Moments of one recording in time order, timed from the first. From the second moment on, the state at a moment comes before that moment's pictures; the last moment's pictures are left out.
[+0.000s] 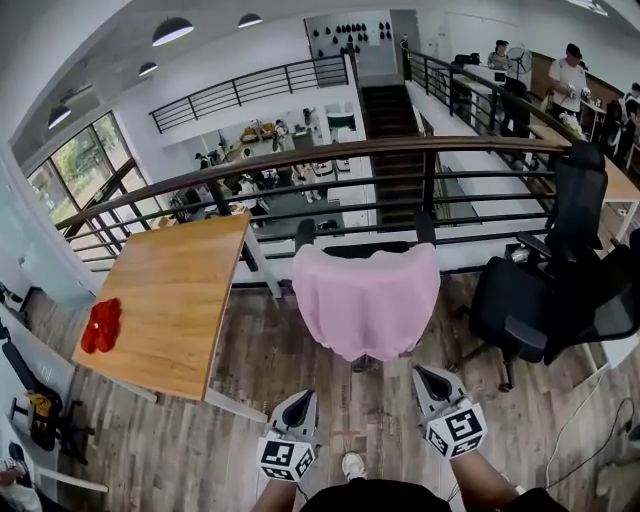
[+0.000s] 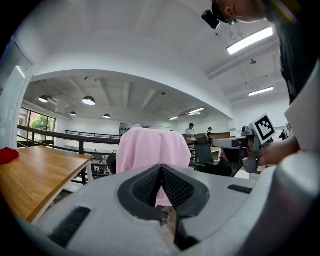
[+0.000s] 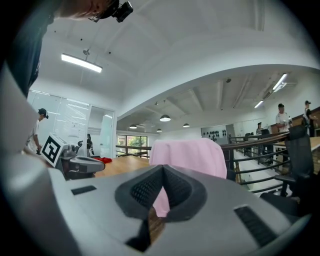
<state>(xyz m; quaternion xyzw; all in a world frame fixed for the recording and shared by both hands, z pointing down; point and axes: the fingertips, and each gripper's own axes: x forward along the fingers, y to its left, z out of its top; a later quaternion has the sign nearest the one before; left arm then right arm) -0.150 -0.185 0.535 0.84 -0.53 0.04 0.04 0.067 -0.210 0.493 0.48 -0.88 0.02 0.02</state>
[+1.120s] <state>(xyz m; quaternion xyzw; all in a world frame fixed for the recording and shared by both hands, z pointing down) -0.201 -0.322 0.535 0.88 -0.47 0.02 0.04 0.062 -0.300 0.487 0.58 -0.81 0.01 0.03</state>
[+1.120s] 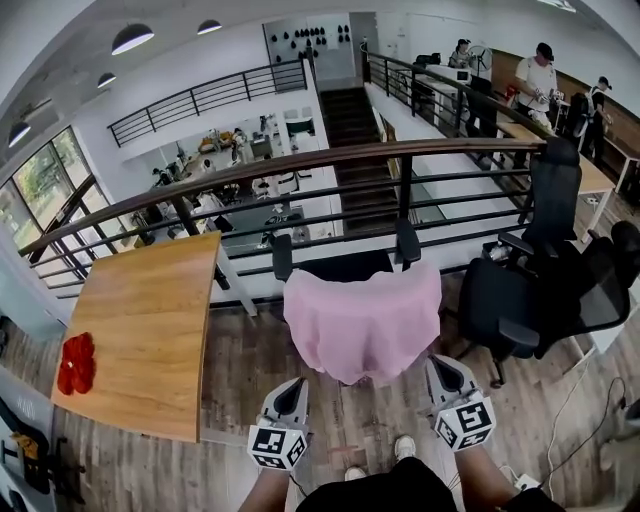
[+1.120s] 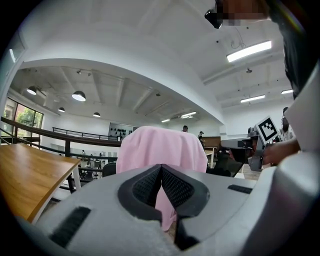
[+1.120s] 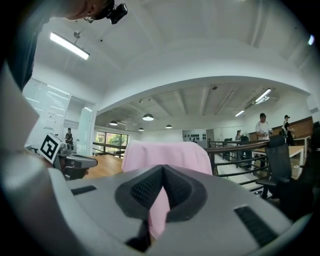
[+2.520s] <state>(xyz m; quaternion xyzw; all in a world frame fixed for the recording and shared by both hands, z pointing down) -0.221 -0.459 0.526 0.83 -0.56 0.03 0.05 0.154 -0.451 0.487 0.59 -0.80 0.03 0.02</state>
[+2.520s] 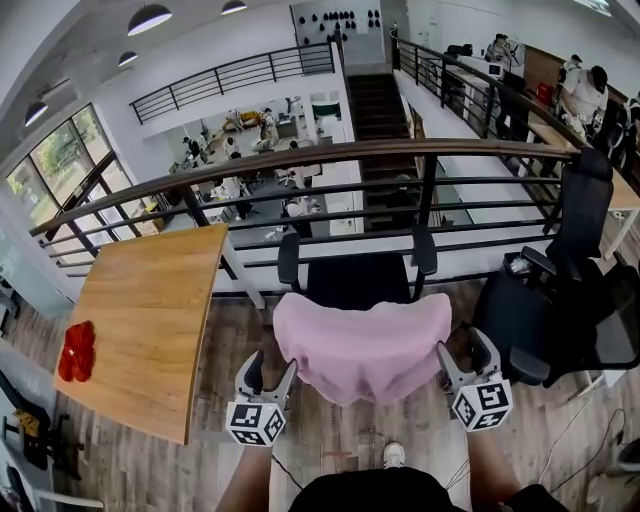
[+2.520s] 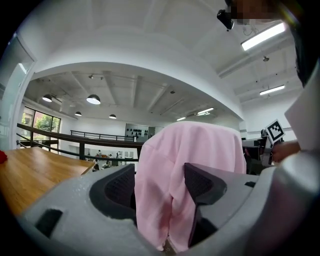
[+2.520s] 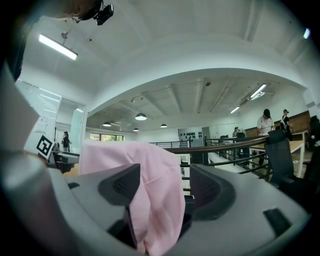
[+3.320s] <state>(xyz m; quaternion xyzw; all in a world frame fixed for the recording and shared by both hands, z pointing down) -0.200 -0.504 0.537 0.83 -0.56 0.05 0.07 0.129 -0.500 0.511 0.53 -0.84 0.06 0.06</state>
